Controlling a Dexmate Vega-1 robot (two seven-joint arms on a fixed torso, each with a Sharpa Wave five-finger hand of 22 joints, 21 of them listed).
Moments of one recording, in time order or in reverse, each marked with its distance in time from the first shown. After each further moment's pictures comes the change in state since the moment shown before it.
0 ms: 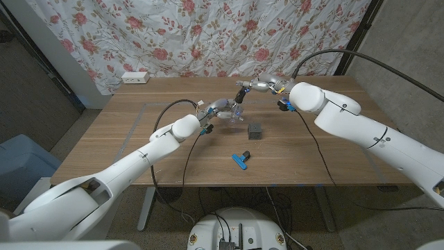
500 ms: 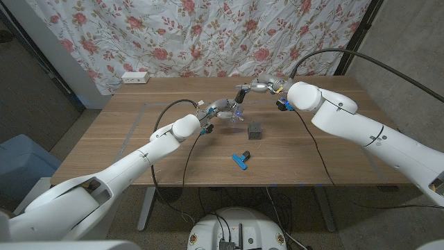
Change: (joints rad) left arm -0.002 -0.003 0.001 0.004 -0.001 -0.001 -0.001; left_hand 0.000 0.000 0.000 0.000 0.000 0.000 0.000 -0.002 0.000 0.000 0.000 0.000 0.005 0.000 0.000 0.000 0.000 0.000 0.000 0.000 0.000; right arm 0.020 0.013 -0.023 0.005 -0.016 -0.036 0.012; right_hand 0.116 0.005 0.044 -0.090 0.000 -0.005 -0.005 -0.009 0.000 -0.007 0.007 0.000 0.000 0.000 0.000 -0.008 -0.009 0.000 0.000 0.004 0.000
